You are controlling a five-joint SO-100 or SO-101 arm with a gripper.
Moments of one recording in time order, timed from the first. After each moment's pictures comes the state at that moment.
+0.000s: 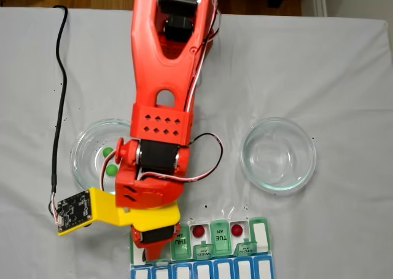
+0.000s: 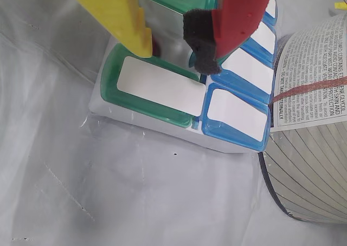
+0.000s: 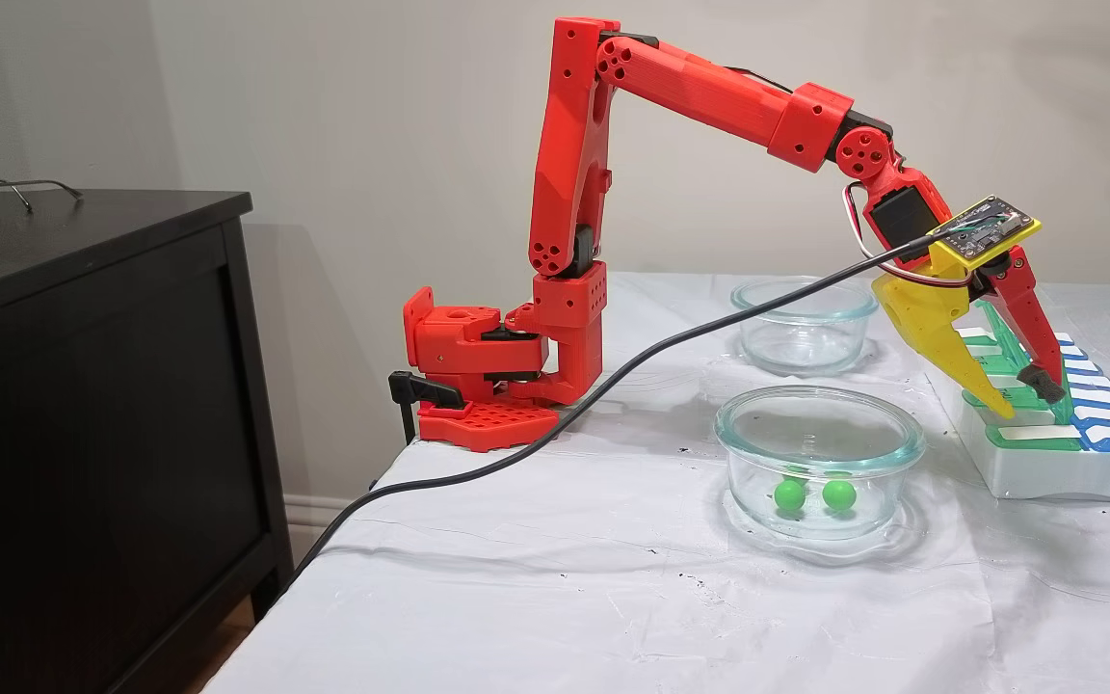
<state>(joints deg) 7.3 103.0 107.3 30.9 -25.5</state>
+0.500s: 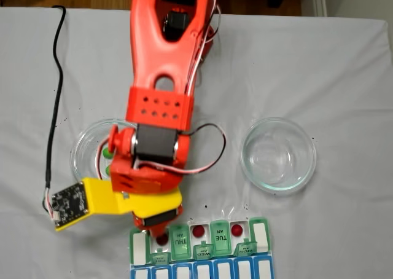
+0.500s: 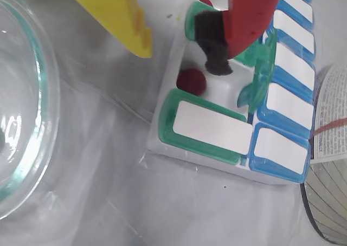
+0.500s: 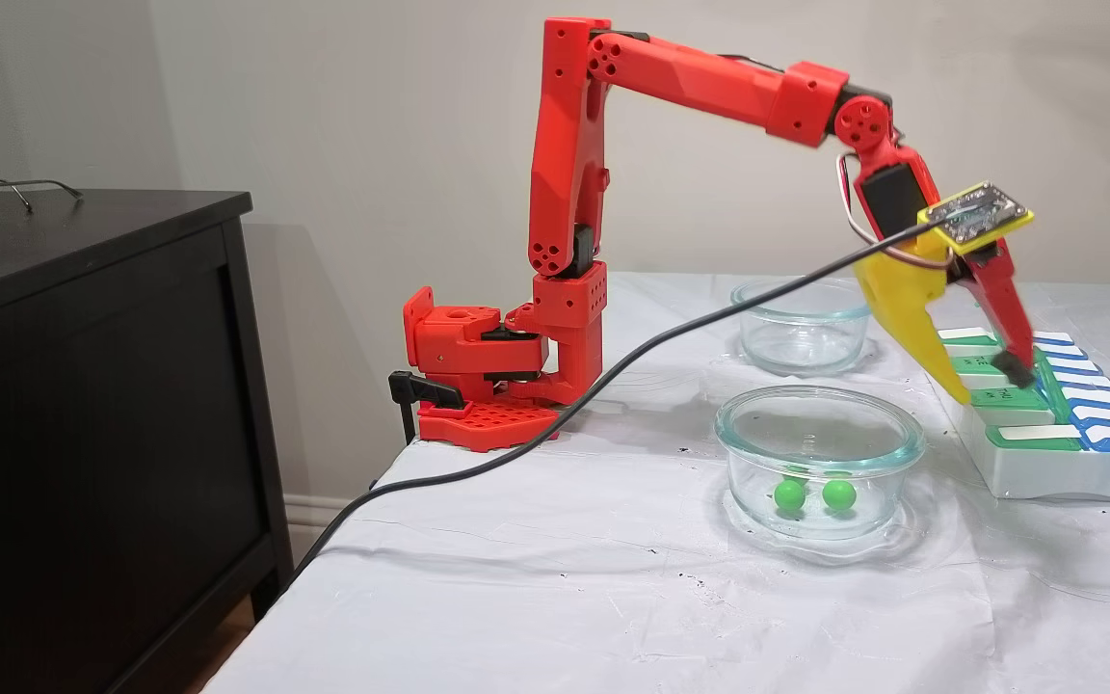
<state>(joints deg) 9.3 109.9 102.6 53.6 -31.7</state>
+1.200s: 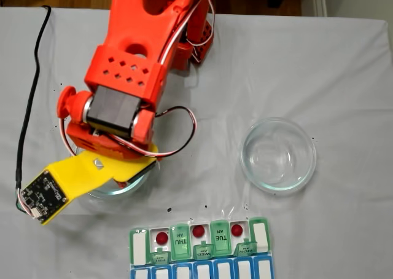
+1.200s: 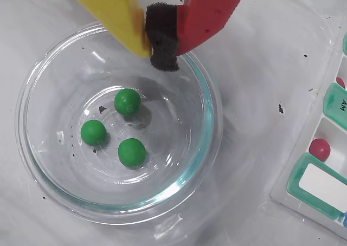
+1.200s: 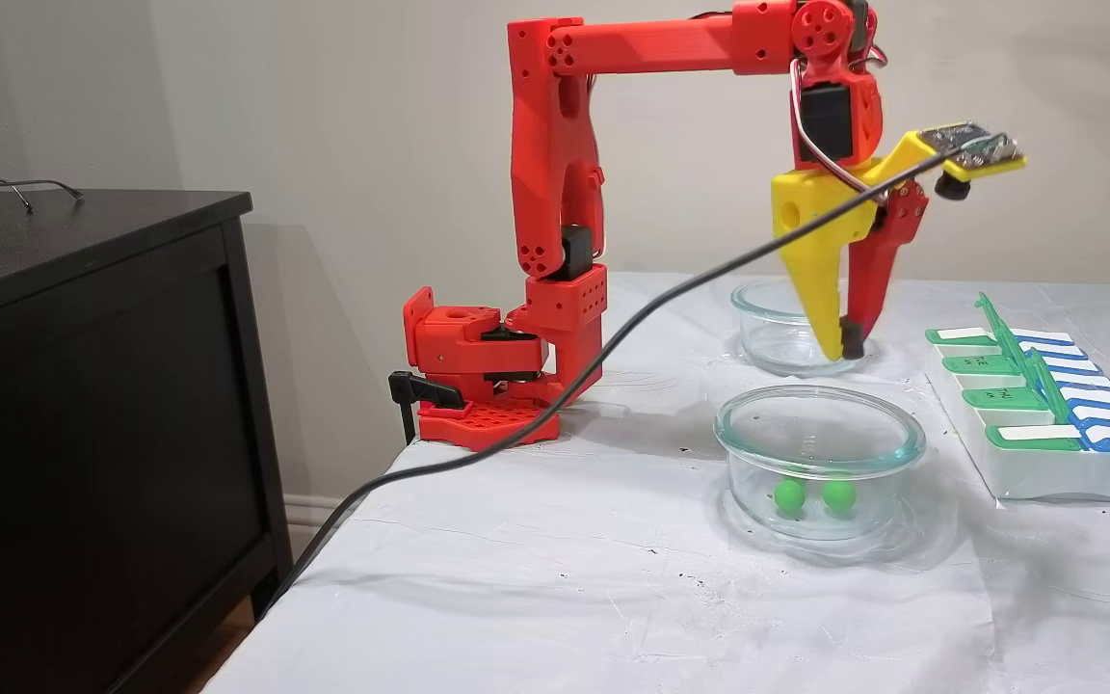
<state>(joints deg) 18.9 113.6 95.2 82.7 -60.6</state>
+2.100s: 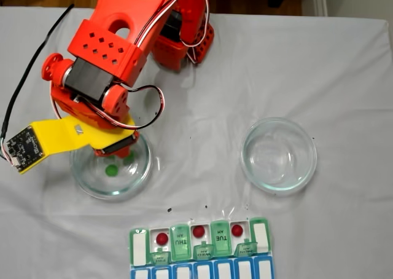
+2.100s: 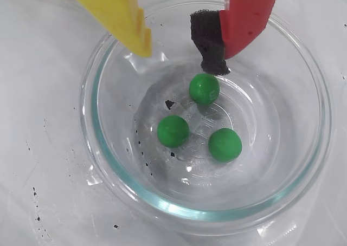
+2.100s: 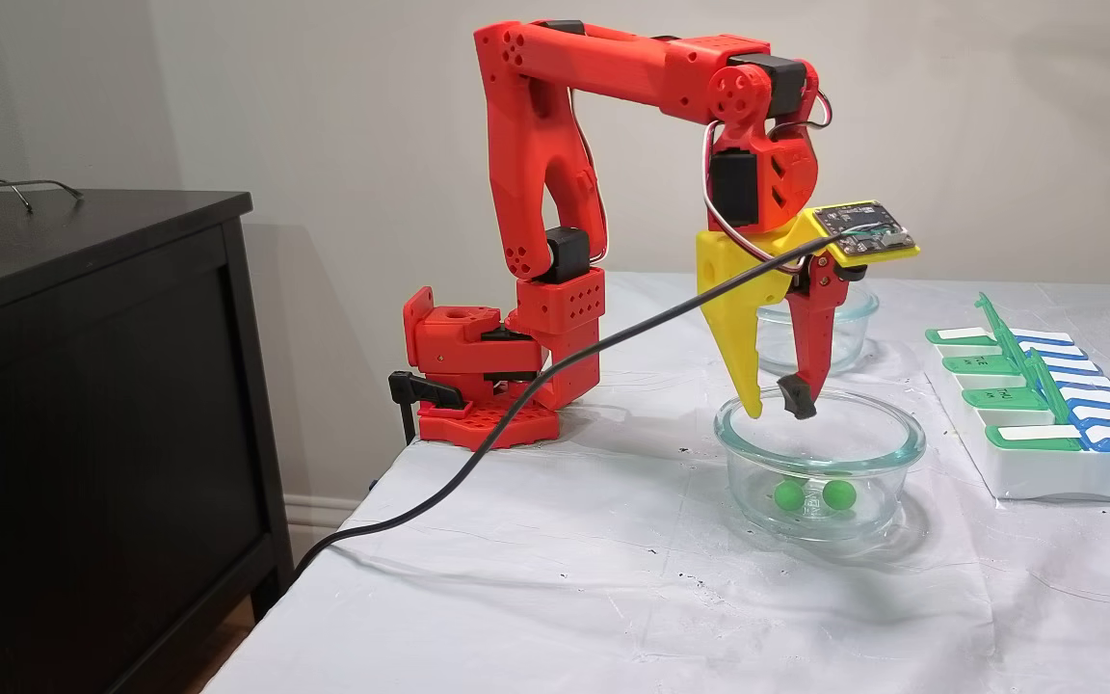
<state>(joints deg) 27.8 123.9 117.9 71.2 -60.4</state>
